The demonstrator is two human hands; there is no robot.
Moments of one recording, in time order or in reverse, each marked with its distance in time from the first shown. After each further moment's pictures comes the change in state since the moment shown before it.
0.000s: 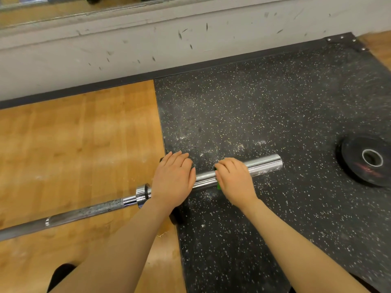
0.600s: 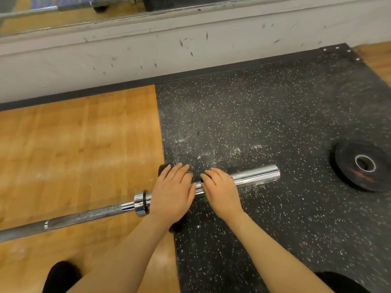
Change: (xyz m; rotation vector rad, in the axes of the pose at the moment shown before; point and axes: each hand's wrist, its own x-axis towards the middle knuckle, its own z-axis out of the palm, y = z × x) left_hand -0.033 0.017 0.003 0.044 -0.020 -0.007; right_hand -0.015 -0.034 -0.009 0.102 -0.023 -0.024
